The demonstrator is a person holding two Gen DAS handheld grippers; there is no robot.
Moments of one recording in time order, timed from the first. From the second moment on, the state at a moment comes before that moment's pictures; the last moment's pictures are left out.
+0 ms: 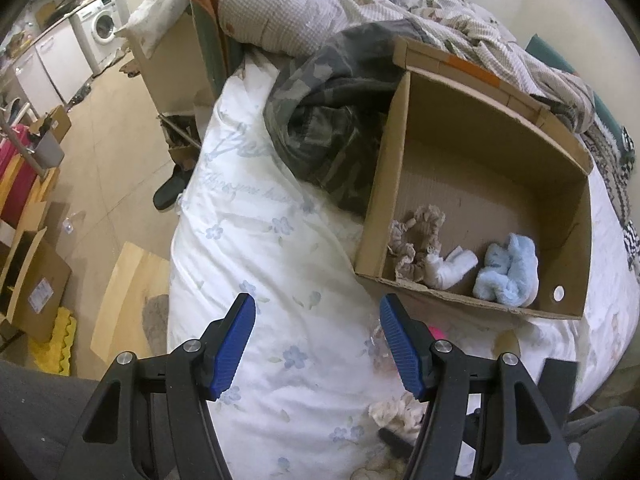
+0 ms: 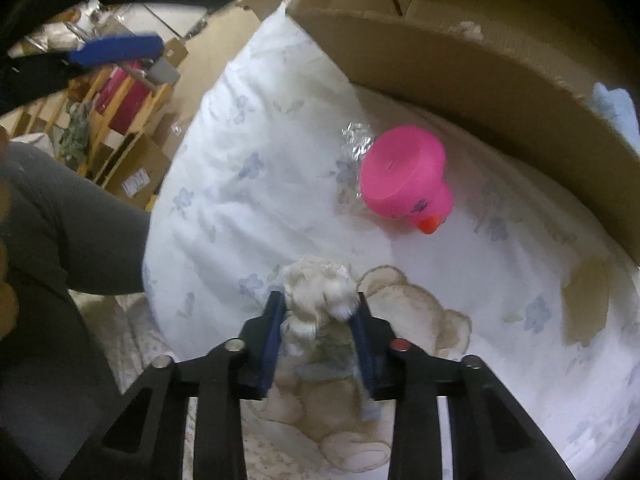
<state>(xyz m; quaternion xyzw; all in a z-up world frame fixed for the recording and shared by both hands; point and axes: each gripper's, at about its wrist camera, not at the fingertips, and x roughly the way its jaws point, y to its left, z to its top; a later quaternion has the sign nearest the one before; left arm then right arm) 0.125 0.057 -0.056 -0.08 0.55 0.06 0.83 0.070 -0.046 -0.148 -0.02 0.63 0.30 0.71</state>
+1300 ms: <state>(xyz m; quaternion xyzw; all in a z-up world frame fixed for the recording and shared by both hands) 0.130 -0.042 -0.141 0.01 0.65 -0.07 0.76 0.091 -0.178 -0.088 0.12 0.58 0.16 0.79</state>
